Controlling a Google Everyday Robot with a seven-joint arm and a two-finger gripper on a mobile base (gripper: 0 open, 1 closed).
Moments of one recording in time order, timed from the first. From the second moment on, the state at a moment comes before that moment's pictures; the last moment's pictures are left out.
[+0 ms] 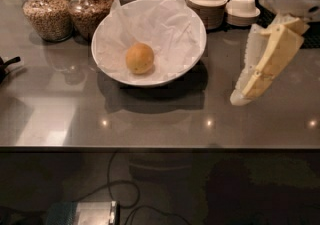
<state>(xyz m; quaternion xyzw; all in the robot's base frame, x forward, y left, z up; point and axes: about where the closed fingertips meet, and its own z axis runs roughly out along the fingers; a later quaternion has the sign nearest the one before) 0.404 -0.072 1.060 -0.75 0.57 0.07 0.33</state>
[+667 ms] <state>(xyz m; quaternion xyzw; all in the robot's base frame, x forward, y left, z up) 0.381 -0.029 1.076 -0.79 0.51 0.08 0.34</state>
